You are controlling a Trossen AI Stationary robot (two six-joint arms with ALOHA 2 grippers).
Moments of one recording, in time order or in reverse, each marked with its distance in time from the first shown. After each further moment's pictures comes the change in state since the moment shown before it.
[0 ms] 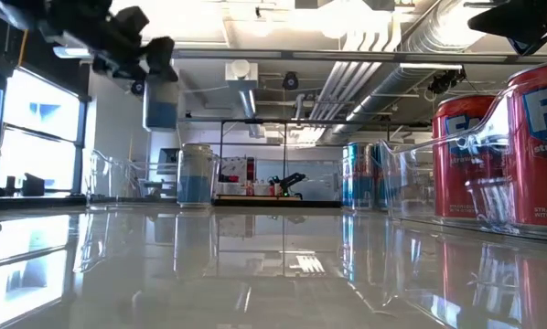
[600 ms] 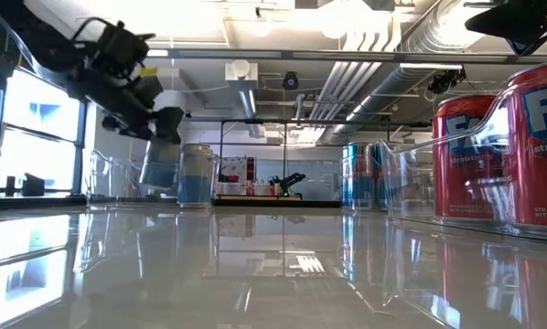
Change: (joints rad) left arm 0.264 0.327 -0.153 0.274 0.225 -0.061; right arm -0.009 -0.001 0.000 0.001 0.005 -0.007
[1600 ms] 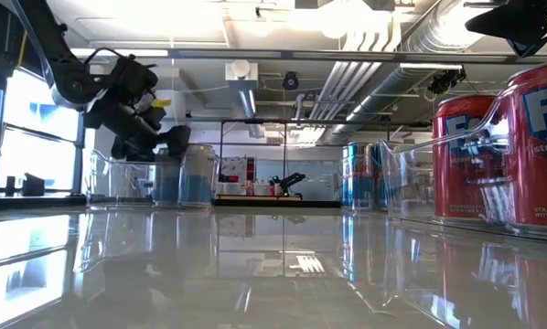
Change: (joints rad) left arm 0.136 0.302 0.002 0.298 0.144 -0.160; right arm 0.000 0.000 0.000 -0.001 0.000 0.027
